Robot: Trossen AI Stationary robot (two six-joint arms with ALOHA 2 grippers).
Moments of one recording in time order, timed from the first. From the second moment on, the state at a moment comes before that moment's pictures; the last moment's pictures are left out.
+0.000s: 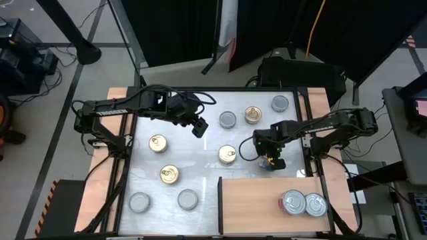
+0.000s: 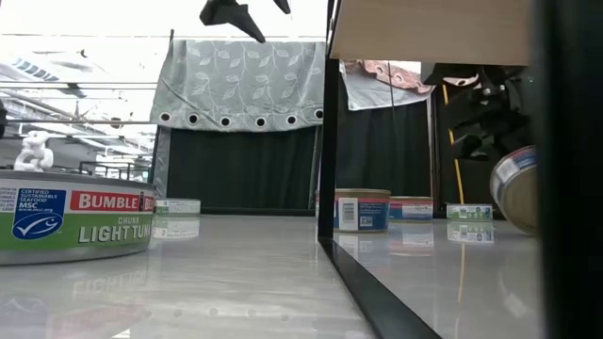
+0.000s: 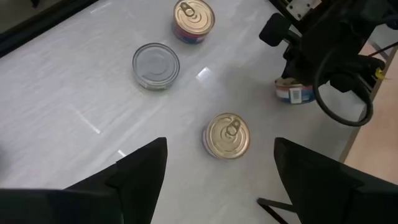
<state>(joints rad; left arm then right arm) 0.06 1.56 1.72 -1.05 -0.14 -0.70 -0.03 1.38 0.77 -0.86 -0.17 -0.14</state>
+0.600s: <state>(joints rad) 0.06 1.56 1.72 -1.05 -0.14 -0.70 -0.20 1.29 0.93 -1.19 -0.12 0.30</state>
